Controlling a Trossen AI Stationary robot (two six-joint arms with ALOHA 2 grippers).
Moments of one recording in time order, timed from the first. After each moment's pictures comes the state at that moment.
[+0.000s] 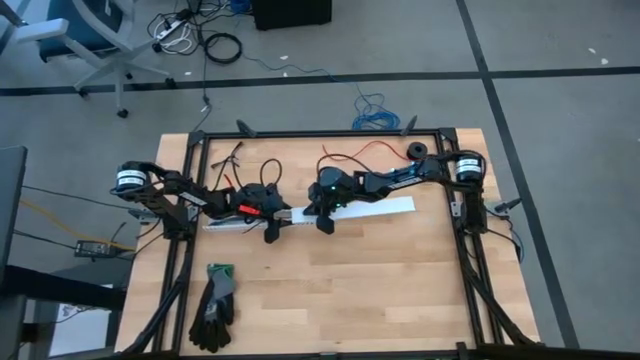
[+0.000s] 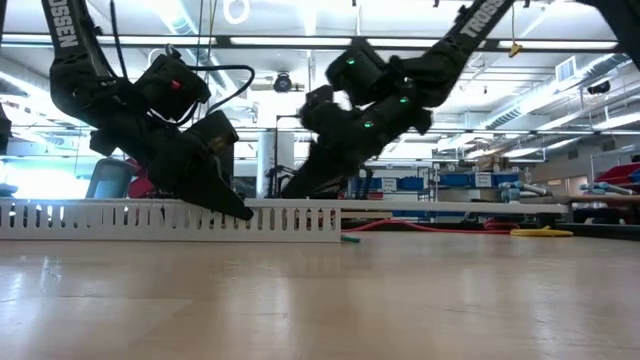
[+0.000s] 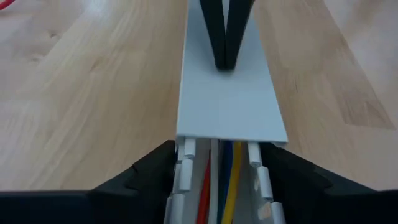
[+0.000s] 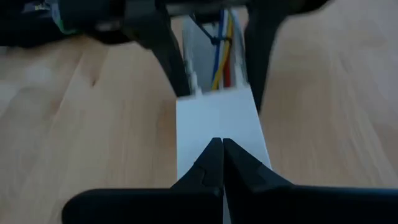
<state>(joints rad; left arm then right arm) 0.19 1.56 0.33 0.69 0.12 -0.04 -0.15 1.98 1.12 0.22 -0.29 0.06</state>
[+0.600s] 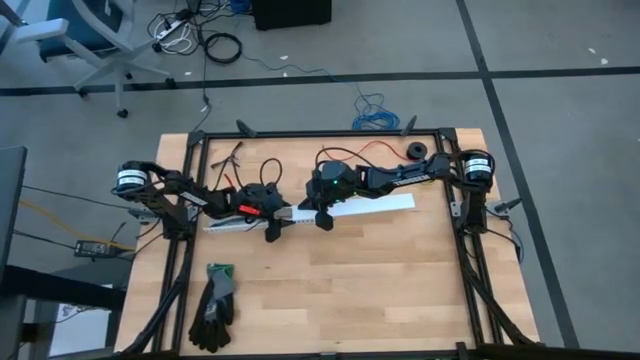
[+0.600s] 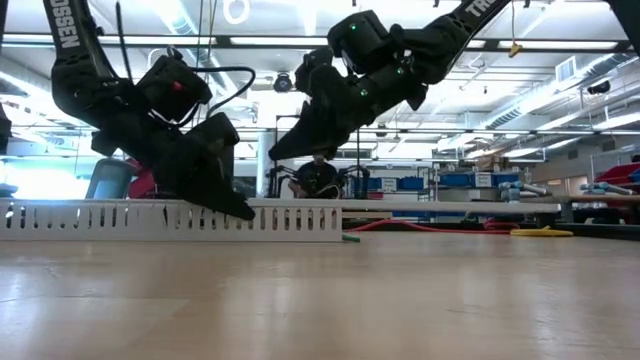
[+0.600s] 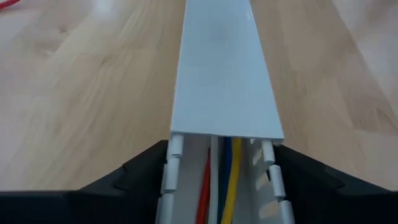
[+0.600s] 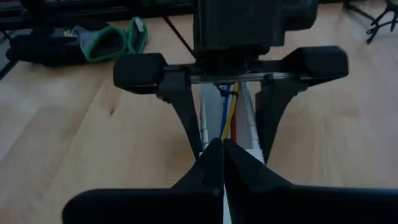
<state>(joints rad) 0.19 1.57 0.33 0.69 0.10 -0.06 -0.15 1.90 1.18 0.23 -0.29 -0.02</state>
